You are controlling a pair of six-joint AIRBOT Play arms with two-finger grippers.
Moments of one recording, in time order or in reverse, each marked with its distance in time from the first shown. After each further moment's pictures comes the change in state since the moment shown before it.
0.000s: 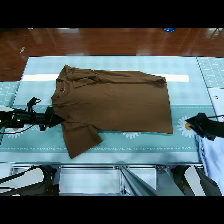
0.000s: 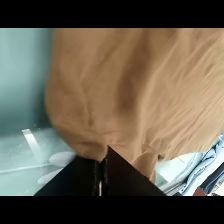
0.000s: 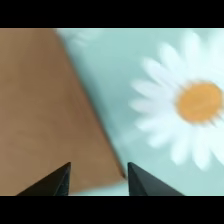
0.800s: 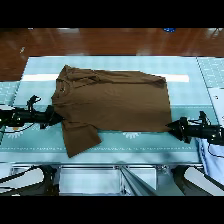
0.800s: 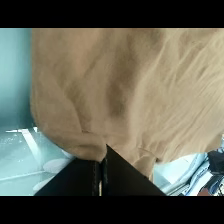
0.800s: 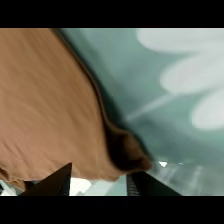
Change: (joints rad) left arm -0.013 -0.005 0.013 -0.008 0.010 0.016; right arm 0.082 -0.365 -0.092 0.267 -0.052 -0.114
